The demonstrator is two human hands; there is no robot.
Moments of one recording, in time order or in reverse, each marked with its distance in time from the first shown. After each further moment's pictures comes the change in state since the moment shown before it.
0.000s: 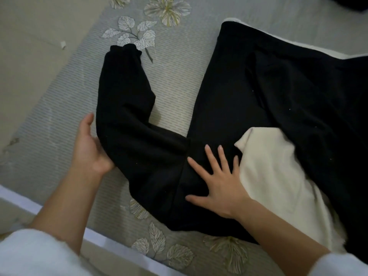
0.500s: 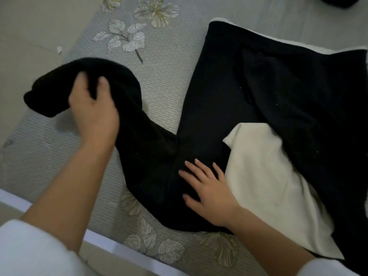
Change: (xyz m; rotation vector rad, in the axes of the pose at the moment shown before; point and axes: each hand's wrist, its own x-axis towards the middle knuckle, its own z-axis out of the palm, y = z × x) left_hand 0.003 0.002 0.068 0.737 0.355 1.009; right_hand -0.025 -0.003 0.022 0.205 0.191 -0.169
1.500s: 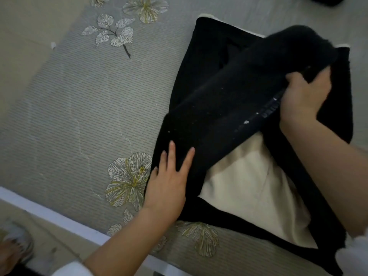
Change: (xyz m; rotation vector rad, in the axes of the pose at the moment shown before) left_hand -0.191 -0.010 0.025 1.008 -0.993 0.406; right_hand 0.042 0.104 -0.191 0.801 1.177 0.664
